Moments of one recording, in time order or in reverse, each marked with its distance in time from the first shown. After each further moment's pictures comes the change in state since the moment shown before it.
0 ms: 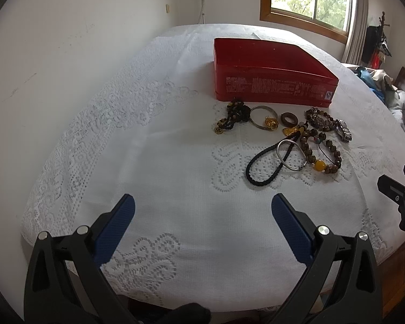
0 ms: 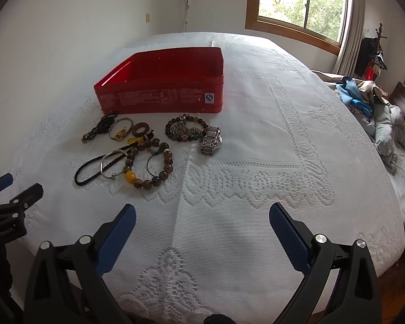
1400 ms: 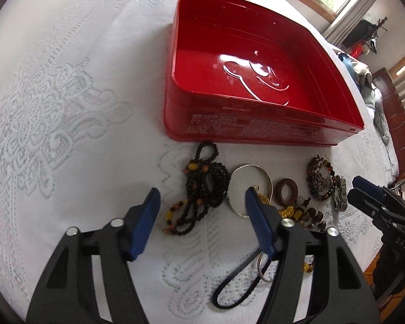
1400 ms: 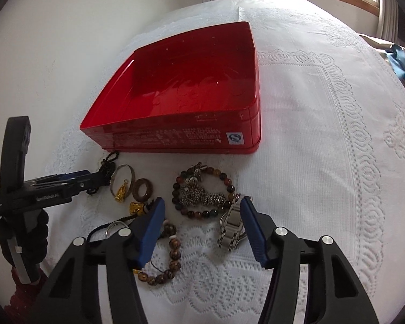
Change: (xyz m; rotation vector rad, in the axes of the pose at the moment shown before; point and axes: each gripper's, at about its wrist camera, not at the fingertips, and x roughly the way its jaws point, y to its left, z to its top) left arm 0.155 -0.026 0.133 -0.040 0.358 -0.308; right arm 0.107 -0.027 0.115 0.054 0.212 0.304
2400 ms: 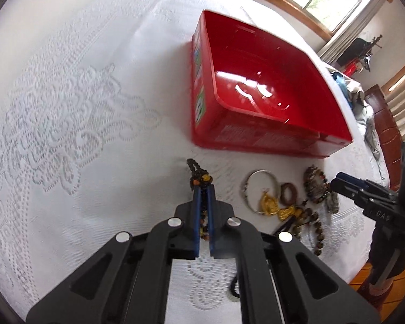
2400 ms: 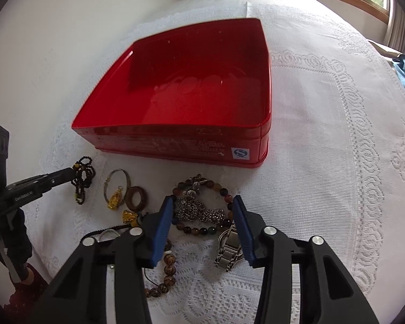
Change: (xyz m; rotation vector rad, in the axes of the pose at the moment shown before) left arm -0.021 0.029 -0.005 -0.051 -0.089 -0.053; right arm 0.024 0.008 0.022 -0.049 0.067 -0.027
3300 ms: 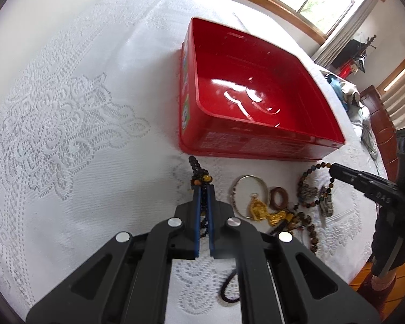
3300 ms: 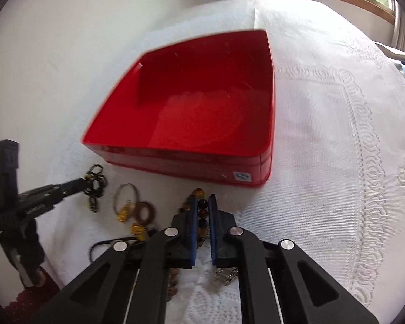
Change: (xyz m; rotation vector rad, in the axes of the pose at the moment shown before) left arm -0.002 -0.012 -0.004 0.025 -0.052 -0.028; right arm -0.012 -0.009 0.017 -0.007 -0.063 0.101
